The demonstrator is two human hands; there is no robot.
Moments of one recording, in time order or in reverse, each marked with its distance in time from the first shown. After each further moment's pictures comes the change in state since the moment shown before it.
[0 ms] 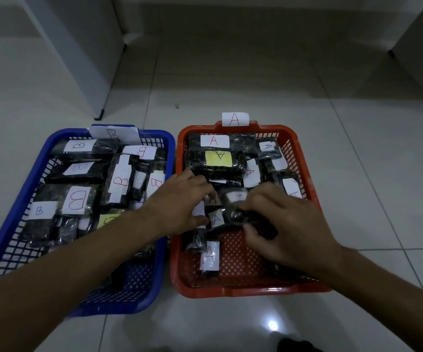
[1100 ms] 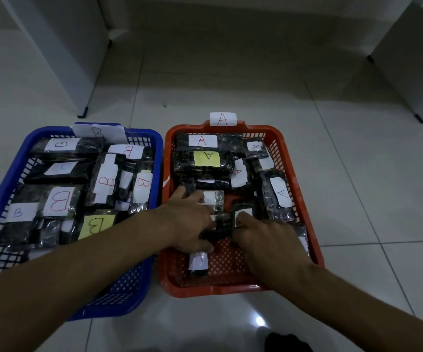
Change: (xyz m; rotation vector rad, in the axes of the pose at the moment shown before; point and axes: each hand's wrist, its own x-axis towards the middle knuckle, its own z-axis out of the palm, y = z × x) left_hand 0.012 0.035 0.003 0.173 -0.458 0.139; right_hand -0.015 -0.028 0.011 -0.311 -0.581 0.270
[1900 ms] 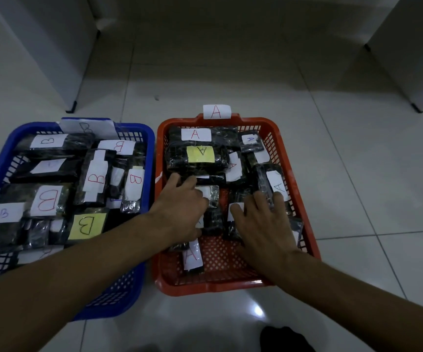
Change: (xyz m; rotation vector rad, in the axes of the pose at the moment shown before) left_hand 0.009 0.002 0.007 0.124 0.243 -0.142; right_hand 0.020 0.006 0.018 -0.325 -0.036 0.192
